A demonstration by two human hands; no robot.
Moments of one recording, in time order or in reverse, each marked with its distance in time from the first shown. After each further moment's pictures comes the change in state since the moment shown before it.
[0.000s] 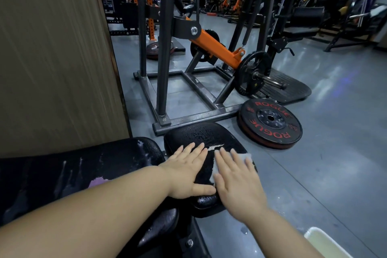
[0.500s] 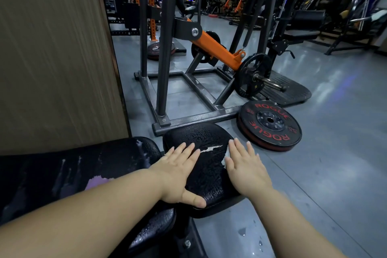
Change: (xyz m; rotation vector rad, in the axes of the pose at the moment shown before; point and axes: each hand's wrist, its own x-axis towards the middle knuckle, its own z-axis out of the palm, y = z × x) left_hand -0.012 -0.002 0.002 0.047 -0.007 -0.055; right_hand 0.034 0.032 -0.006 0.115 -0.175 0.185
